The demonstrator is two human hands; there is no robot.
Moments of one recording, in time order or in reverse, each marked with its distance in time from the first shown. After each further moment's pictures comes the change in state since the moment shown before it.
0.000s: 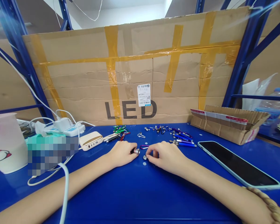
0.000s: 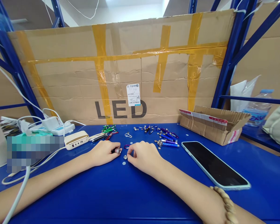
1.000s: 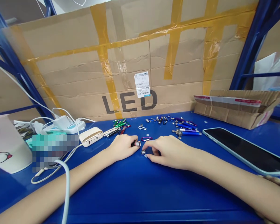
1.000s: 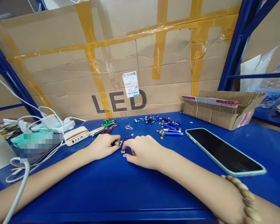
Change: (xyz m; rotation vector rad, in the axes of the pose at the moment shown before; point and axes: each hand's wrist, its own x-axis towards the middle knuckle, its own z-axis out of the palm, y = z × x) left_hand 0.001 0.001 0.001 0.005 -0.022 -0.043; right_hand -0.005 0.002 -0.004 -0.024 -0.114 -0.248
